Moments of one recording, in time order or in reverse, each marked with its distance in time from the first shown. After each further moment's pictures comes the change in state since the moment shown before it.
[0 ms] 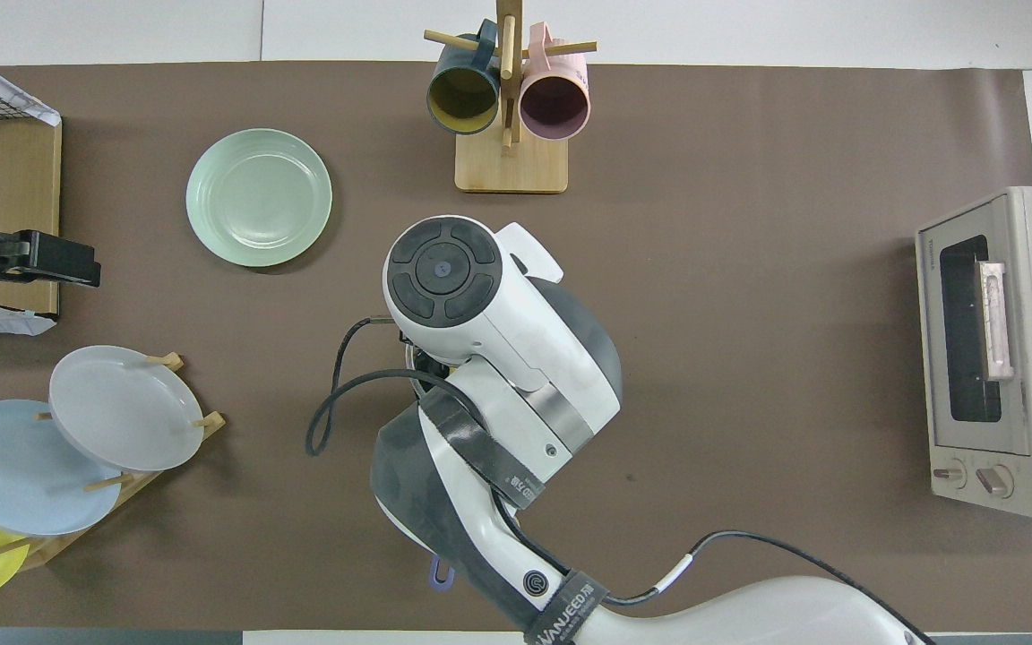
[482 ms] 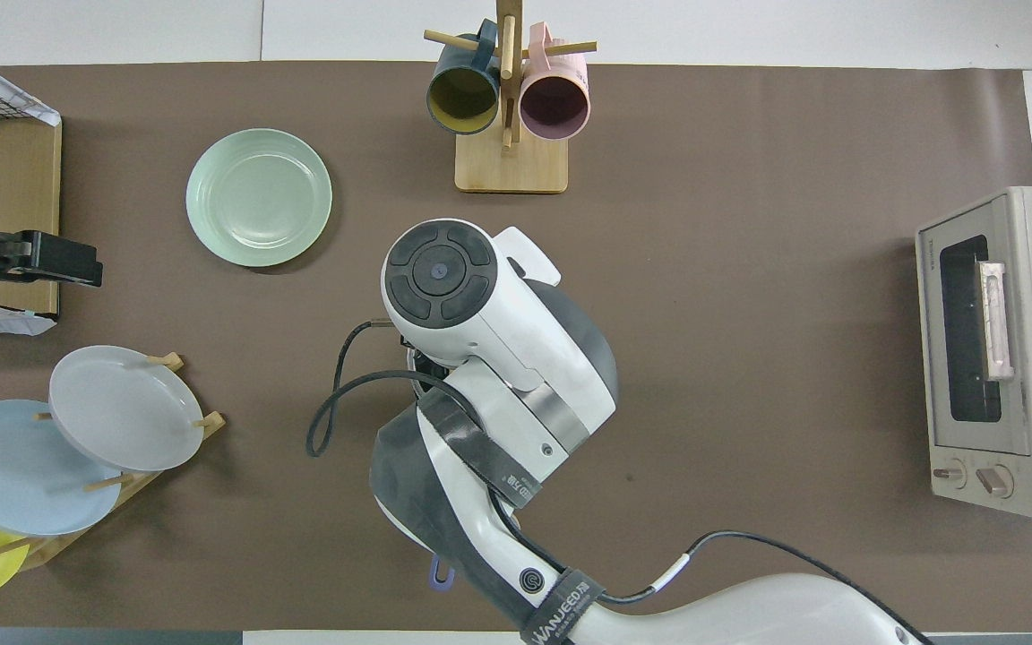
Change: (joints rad) left arm 0.007 -0.004 -0.009 0.003 0.000 -0.003 0.000; right arm 0.013 0.011 0.000 -0.030 0.000 0.001 0.012
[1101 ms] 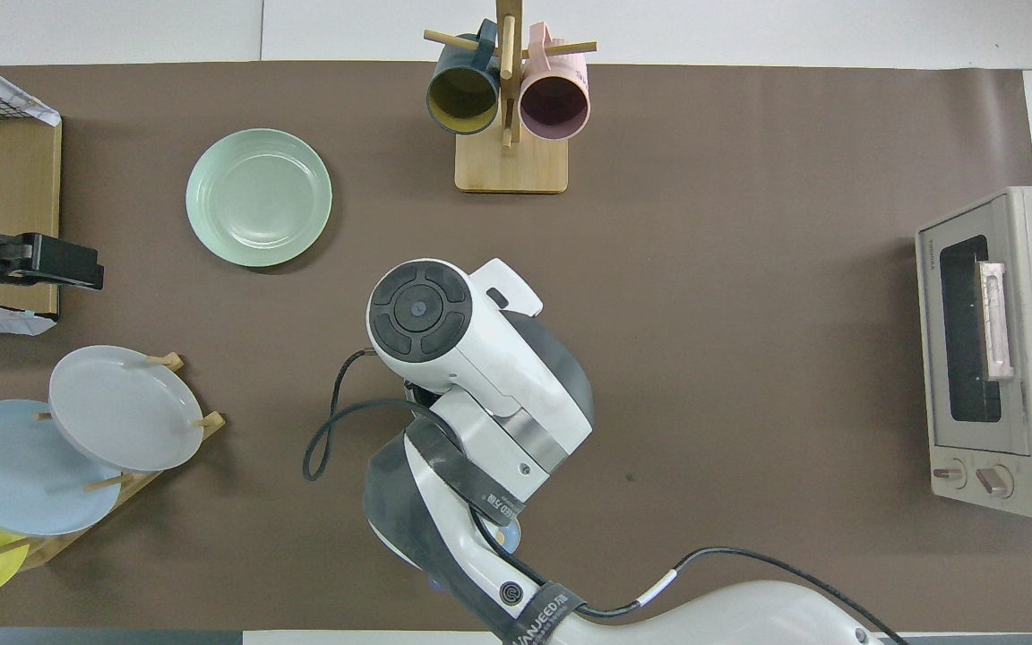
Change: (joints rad) left arm 0.002 -0.001 -0.005 -0.006 -0.005 -0.012 0.000; right arm 0.024 -0.013 -0.001 -0.061 0.000 0.055 0.007
